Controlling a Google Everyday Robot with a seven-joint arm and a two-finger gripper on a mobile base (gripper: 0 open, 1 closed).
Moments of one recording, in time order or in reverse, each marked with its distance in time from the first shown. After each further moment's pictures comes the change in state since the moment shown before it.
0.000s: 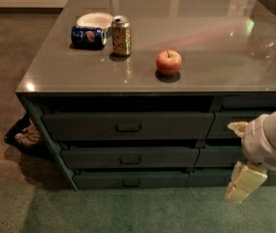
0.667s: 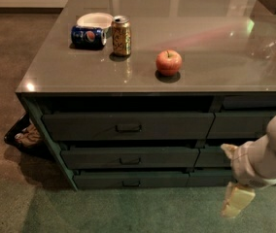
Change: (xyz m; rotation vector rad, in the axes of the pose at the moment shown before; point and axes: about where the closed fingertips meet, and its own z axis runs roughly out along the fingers) arm 0.040 0.010 0.077 -0.021 0.056 -0.046
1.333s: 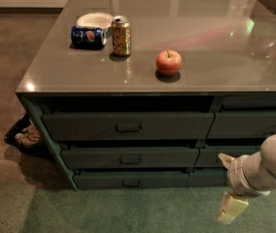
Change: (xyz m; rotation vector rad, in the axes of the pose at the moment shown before) arm 0.024 0.002 0.058 0.021 -0.033 0.005
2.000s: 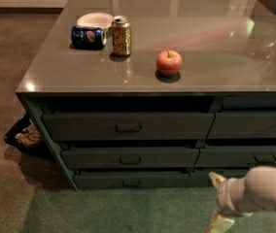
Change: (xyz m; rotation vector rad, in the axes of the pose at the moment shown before) arm 0.023 0.025 0.084 -0.008 -0.035 -0.003
